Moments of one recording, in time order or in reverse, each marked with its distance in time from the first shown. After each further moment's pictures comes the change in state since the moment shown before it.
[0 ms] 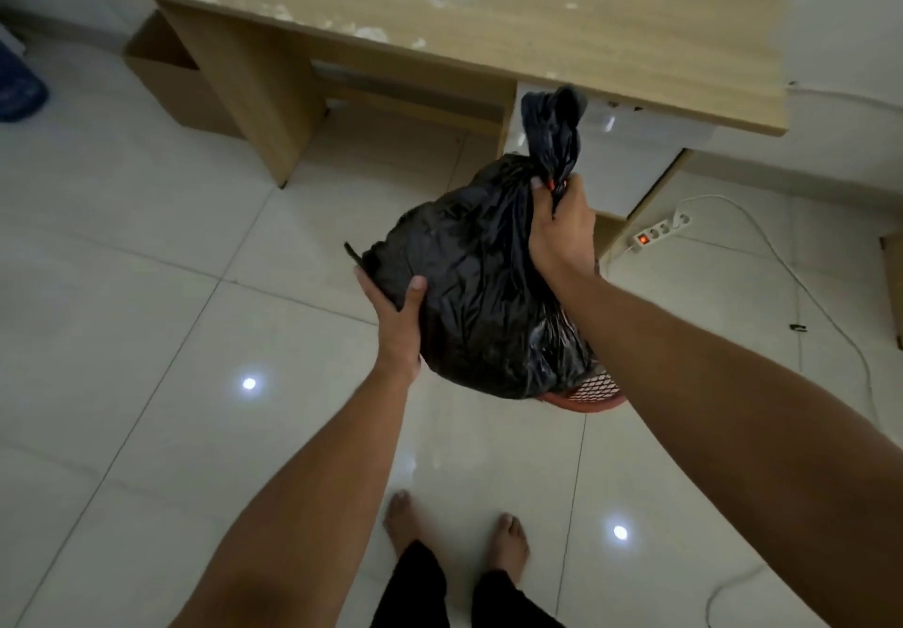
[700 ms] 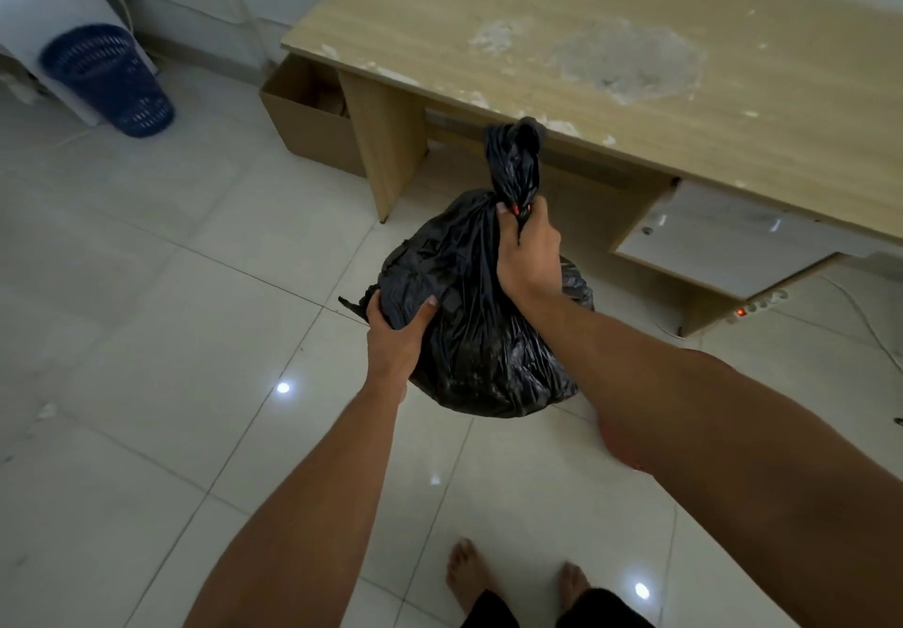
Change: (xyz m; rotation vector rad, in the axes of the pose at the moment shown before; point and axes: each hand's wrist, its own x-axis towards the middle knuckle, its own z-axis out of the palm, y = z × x) left_hand 0.090 0.177 -0.209 0.248 0.157 -0.071; right_hand -0.014 -0.200 0.246 0.027 -0.163 -0.141
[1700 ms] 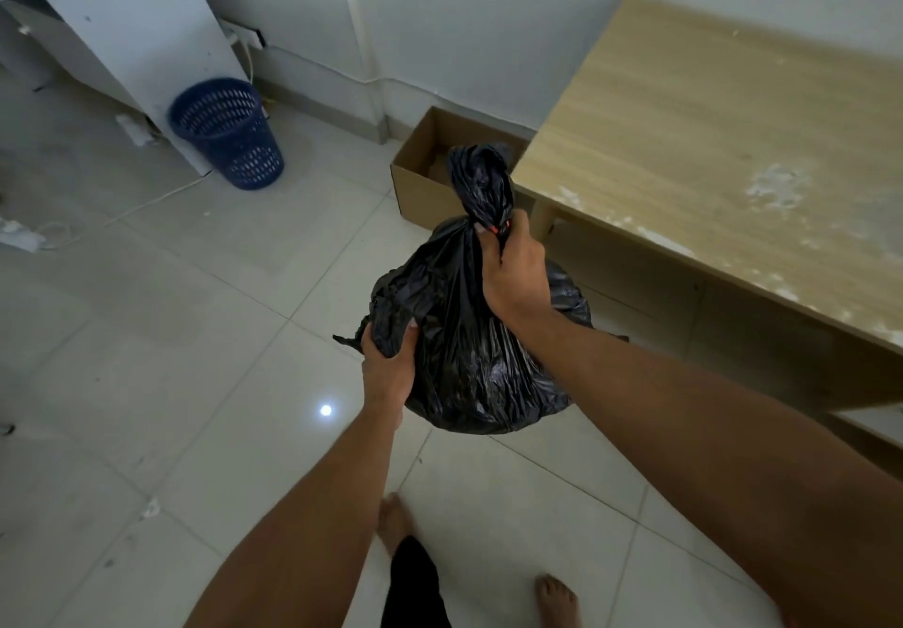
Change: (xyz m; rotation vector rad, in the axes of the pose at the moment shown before) left_hand 0.335 0.172 -0.288 -0.022 0.180 -0.111; right_hand 0.218 -0.200 0.405 -0.002 -0.144 -0.153
